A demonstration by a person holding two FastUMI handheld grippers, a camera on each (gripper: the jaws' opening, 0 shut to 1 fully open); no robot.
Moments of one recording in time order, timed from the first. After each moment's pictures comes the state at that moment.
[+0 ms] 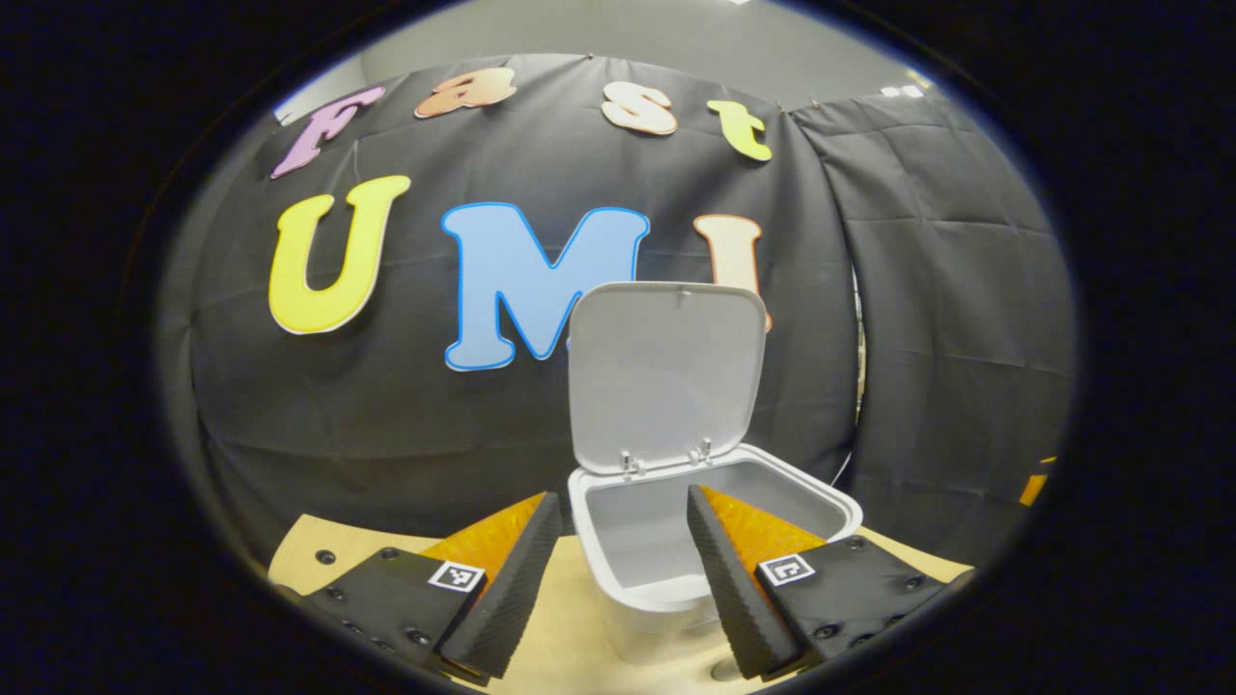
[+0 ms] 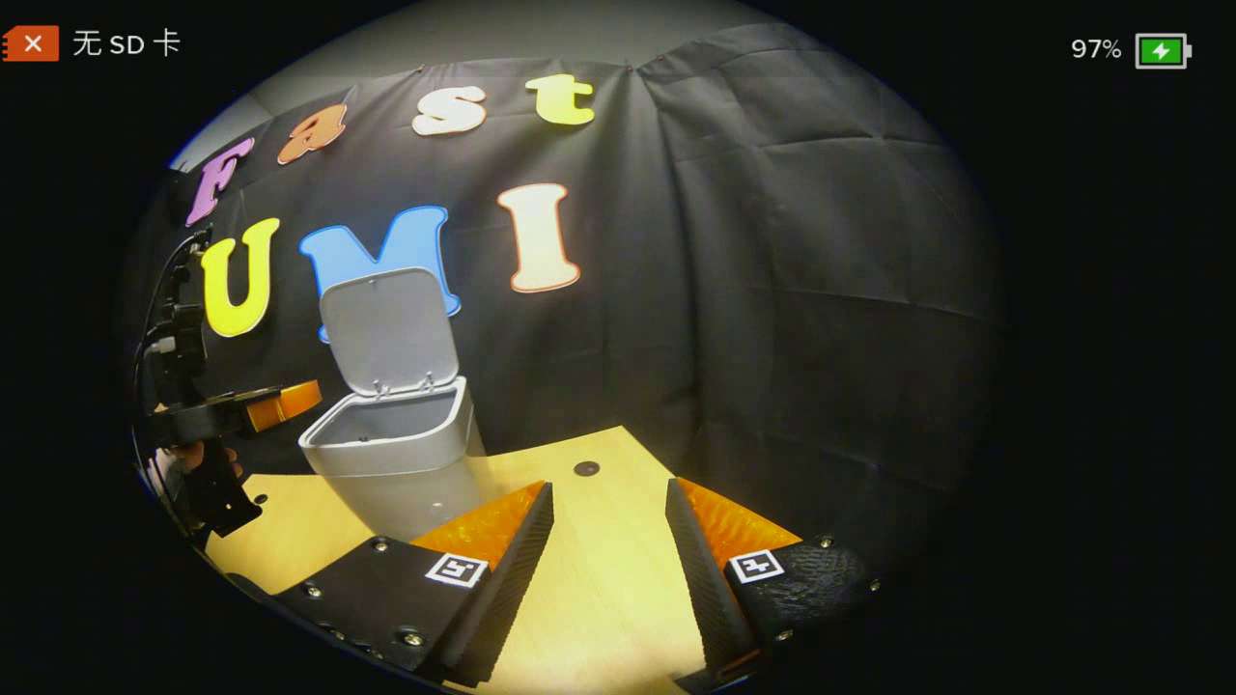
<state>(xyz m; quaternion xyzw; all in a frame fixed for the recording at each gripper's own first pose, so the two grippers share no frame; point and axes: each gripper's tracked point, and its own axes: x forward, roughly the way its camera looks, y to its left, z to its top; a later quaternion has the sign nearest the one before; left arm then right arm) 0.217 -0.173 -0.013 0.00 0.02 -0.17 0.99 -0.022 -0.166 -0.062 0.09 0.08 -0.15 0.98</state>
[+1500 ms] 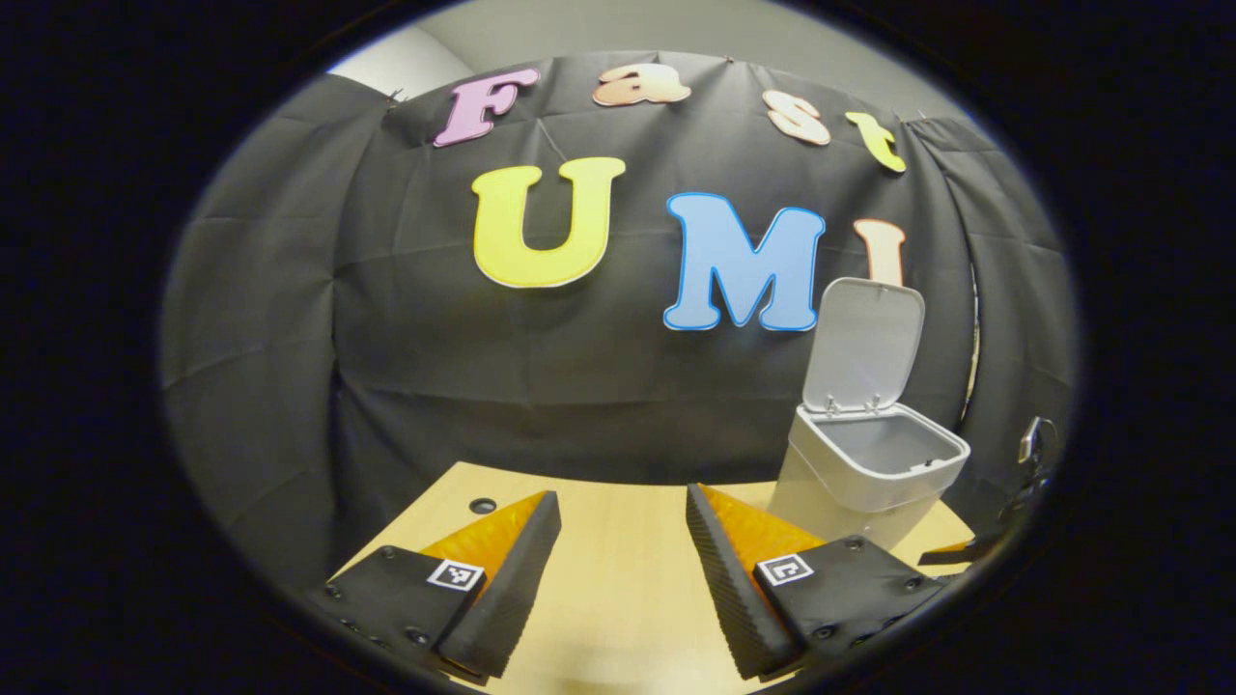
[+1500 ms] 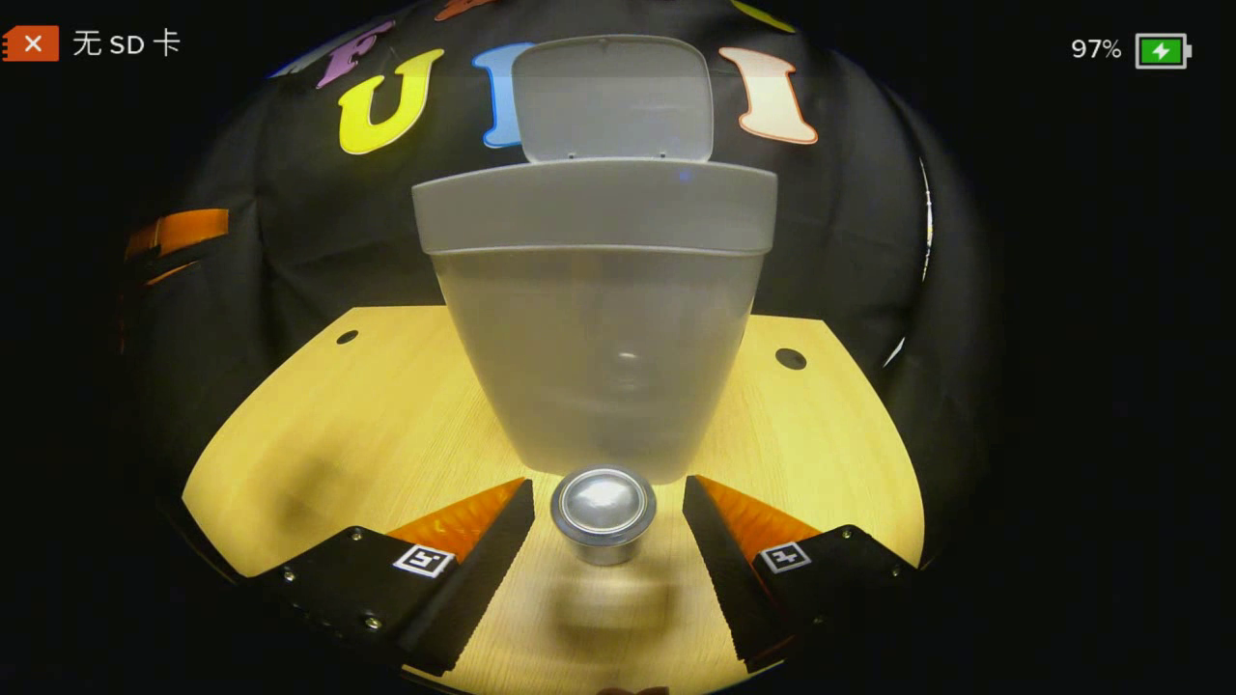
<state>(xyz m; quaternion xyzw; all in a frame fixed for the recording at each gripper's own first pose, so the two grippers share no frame) 0.119 0.066 -0.044 -0.03 0.07 0.02 1.00 0.093 0.005 -0.221 -0.01 0.27 0.08 0.96</state>
